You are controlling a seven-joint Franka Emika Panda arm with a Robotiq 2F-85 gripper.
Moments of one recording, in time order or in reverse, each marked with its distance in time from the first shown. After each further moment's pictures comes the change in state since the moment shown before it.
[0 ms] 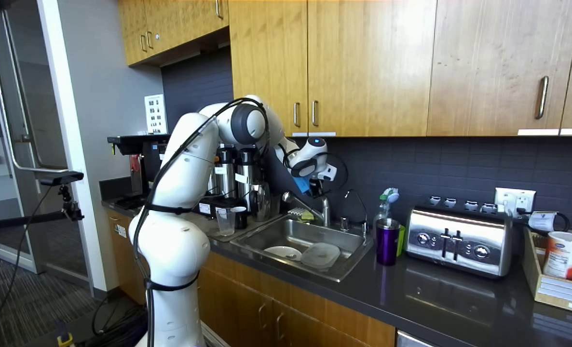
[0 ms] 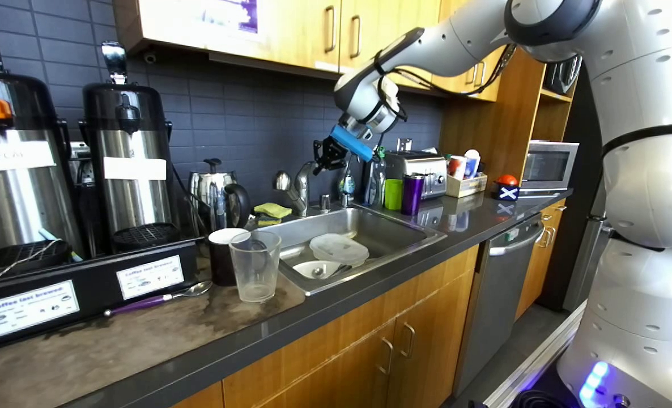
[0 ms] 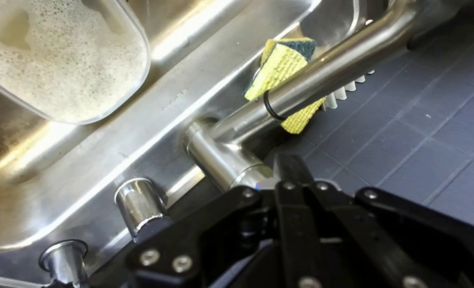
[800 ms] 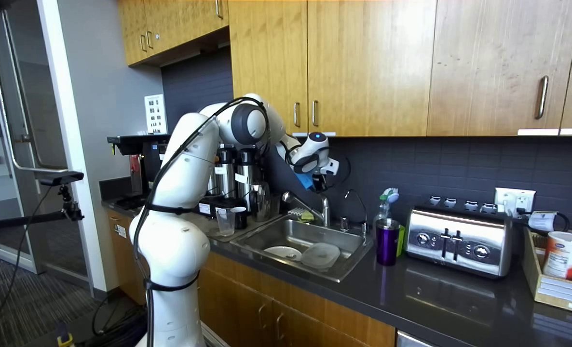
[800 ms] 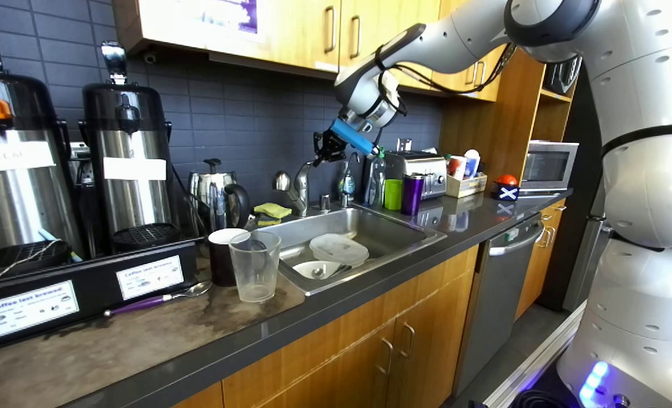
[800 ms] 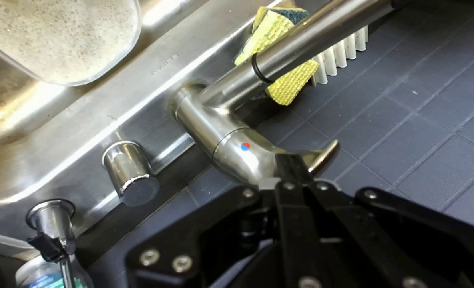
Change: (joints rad) arm -0.009 0.000 -0.001 0.045 -0.034 0.005 -0.004
